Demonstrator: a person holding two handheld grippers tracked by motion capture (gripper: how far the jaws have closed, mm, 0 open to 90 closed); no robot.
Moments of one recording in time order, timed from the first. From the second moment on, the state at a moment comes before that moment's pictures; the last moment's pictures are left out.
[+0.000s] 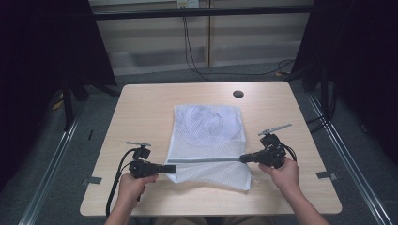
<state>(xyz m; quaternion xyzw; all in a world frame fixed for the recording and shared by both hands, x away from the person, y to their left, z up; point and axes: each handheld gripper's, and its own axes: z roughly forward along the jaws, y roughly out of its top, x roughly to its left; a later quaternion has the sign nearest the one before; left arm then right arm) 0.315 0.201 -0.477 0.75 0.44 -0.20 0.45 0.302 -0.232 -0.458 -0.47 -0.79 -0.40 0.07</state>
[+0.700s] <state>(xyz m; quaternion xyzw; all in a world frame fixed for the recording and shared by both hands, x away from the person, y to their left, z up) 0.315 0.199 -0.478 0.76 0.43 -0.20 0.44 0.295 -0.252 -0.460 -0.48 -0.78 -0.40 0.06</state>
